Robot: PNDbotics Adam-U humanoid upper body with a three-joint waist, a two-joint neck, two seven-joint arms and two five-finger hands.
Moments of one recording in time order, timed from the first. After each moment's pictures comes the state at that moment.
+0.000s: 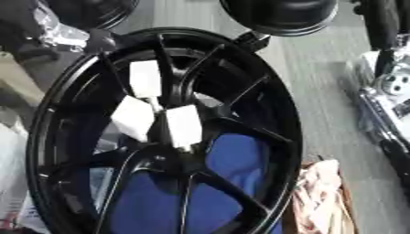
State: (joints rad) left arm -1.25 0.64 -0.60 -1.68 -0.20 0.23 -0.90; right arm -0.31 -0.70 0.08 -1.99 -0.23 0.29 -0.80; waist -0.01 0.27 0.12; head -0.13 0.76
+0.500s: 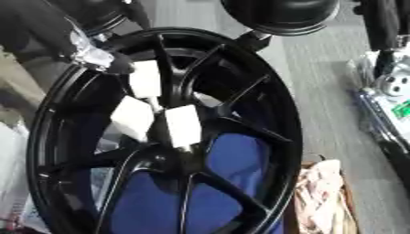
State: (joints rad) left arm -1.26 0.60 -0.67 -1.61 -0.21 0.24 -0.90; right arm -0.32 -0.70 0.09 -1.99 -0.23 0.29 -0.81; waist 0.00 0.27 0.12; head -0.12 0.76
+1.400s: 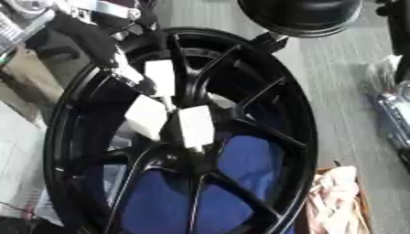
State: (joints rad) left arm -1.26 0.54 -0.72 -1.45 -0.38 0.18 -0.91; right arm -0.32 -0.69 0.09 -1.99 -0.22 0.28 -0.82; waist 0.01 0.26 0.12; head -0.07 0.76
